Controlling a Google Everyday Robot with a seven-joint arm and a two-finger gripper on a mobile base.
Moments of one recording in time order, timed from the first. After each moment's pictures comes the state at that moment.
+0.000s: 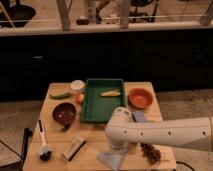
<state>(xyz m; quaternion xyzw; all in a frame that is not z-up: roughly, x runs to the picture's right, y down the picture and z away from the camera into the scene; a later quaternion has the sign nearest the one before) 0.051 0.310 0.719 -0.36 0.00 0.03 0.93</state>
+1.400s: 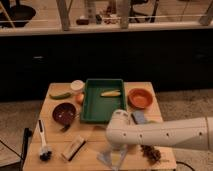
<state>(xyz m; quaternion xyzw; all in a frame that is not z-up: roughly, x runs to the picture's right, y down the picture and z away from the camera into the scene) 0.050 0.323 0.737 -0.35 0.00 0.04 0.94</state>
